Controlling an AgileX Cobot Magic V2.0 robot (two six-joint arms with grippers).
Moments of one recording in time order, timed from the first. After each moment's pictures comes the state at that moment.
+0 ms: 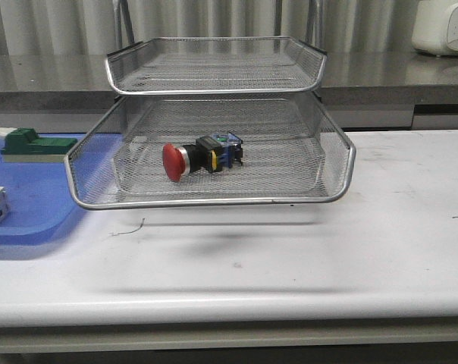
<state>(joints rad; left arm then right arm) -0.13 0.06 -0.40 -0.09 0.55 0.24 0.10 0.29 -0.47 0.07 0.53 -0.14</state>
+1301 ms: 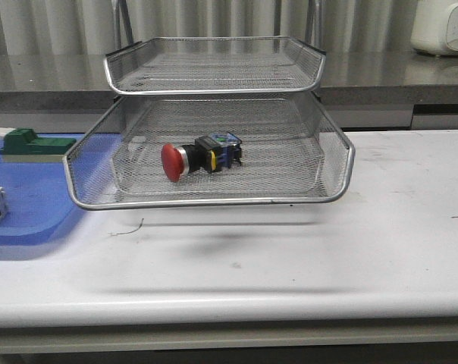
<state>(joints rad) -0.13 -0.01 -0.36 -0.11 0.48 0.24 0.11 0.56 -0.54 0.07 0.39 -0.14</state>
